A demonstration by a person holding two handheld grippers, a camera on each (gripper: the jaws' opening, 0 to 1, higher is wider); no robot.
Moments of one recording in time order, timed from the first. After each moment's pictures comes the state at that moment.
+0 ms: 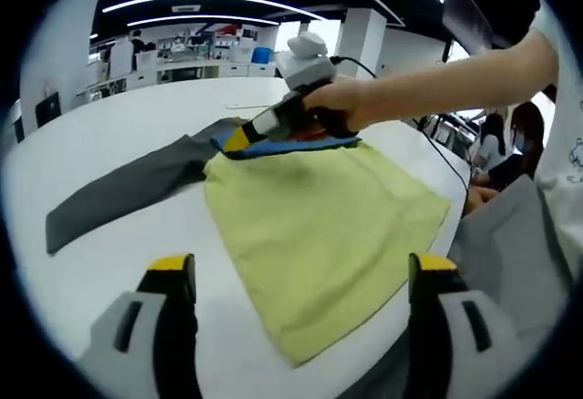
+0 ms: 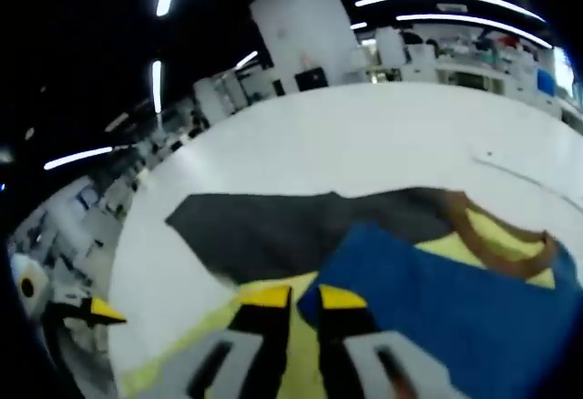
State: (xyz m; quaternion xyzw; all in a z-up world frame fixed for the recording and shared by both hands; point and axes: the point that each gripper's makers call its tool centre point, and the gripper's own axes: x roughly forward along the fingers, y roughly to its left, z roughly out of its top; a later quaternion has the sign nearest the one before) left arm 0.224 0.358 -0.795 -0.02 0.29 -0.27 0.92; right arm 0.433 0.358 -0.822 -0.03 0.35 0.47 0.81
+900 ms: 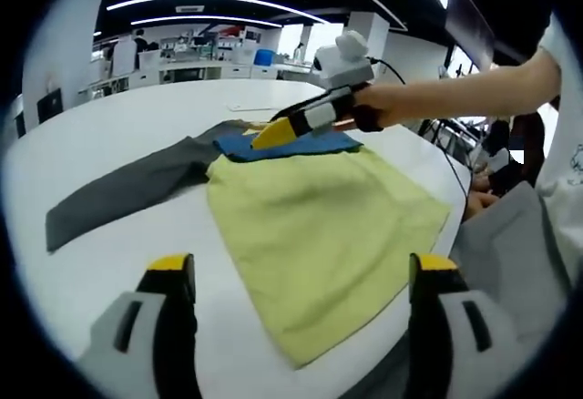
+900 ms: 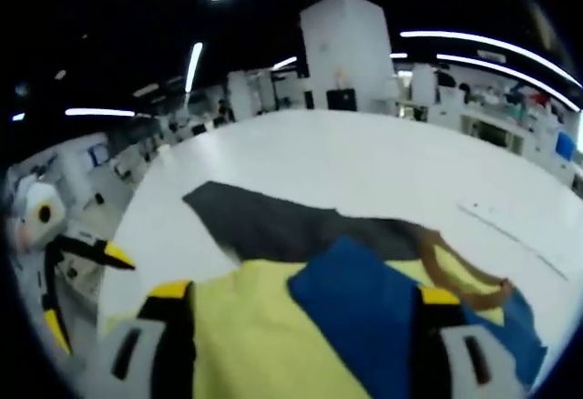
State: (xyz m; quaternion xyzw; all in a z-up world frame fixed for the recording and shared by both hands) left arm 0.225 0.356 -0.790 -0.03 0.29 -0.26 0.92; right arm 0.426 0.318 -0.796 -0.10 0.28 0.51 0.81
